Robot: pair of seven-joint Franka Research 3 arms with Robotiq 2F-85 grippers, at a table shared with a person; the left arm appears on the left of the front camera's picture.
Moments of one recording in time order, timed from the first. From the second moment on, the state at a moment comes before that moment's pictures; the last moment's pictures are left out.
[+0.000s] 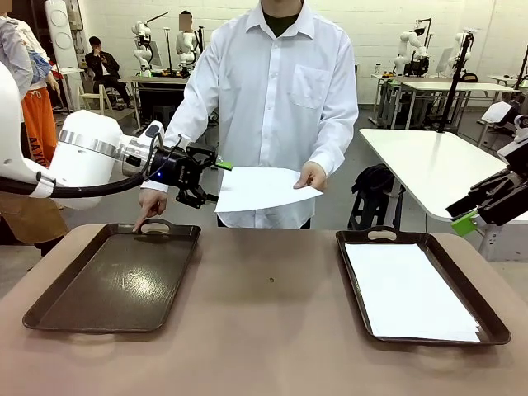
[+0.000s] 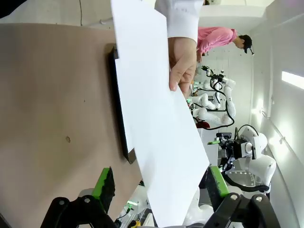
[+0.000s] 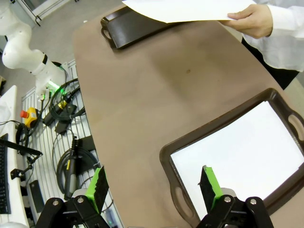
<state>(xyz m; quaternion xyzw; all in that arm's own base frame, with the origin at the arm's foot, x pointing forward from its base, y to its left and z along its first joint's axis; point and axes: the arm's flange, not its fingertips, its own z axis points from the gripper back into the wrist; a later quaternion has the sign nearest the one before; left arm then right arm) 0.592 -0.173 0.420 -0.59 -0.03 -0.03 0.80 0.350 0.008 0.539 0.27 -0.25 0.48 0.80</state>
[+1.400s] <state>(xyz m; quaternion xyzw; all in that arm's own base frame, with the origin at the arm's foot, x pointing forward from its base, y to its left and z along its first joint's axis) 0.595 -0.185 0.386 -0.66 -0.01 0.00 0.75 0.350 0.008 0.539 0.27 -0.25 0.48 0.80</state>
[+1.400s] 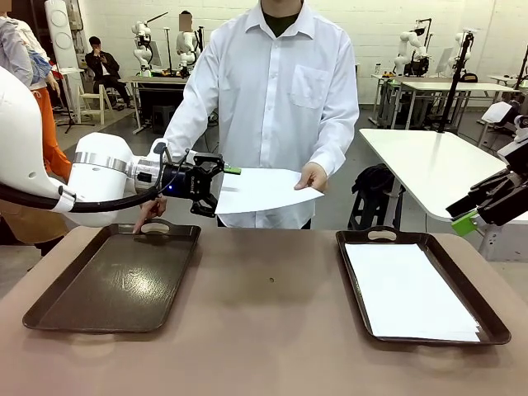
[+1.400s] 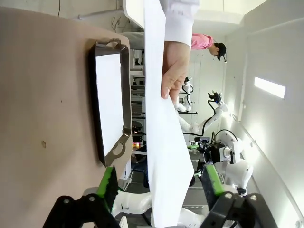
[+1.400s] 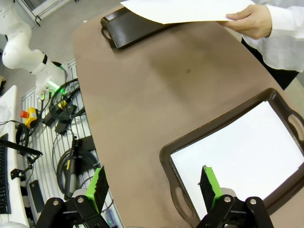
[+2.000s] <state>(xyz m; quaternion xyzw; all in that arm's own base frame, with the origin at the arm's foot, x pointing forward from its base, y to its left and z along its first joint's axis) 0.596 -0.184 0.380 -0.66 0.00 0.01 0.75 0.350 0.008 0.539 0.27 -0.25 0.48 0.80</state>
